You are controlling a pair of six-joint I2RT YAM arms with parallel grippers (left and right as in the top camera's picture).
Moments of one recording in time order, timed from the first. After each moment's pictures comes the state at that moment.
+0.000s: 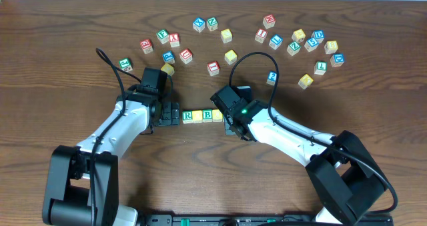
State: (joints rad) left arm -0.21 1.64 0.90 -0.60 -0.11 -0.25; right arm 0.73 1.82 1.09 -0.60 0.26 0.63
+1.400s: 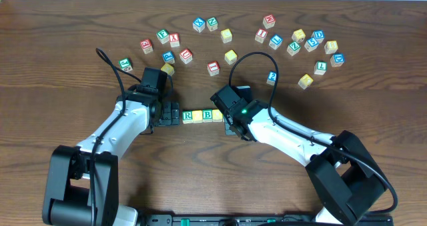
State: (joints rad) left arm -0.21 1.64 0.90 -0.60 -0.11 -0.25; right arm 0.73 1.82 1.09 -0.60 0.27 0.62
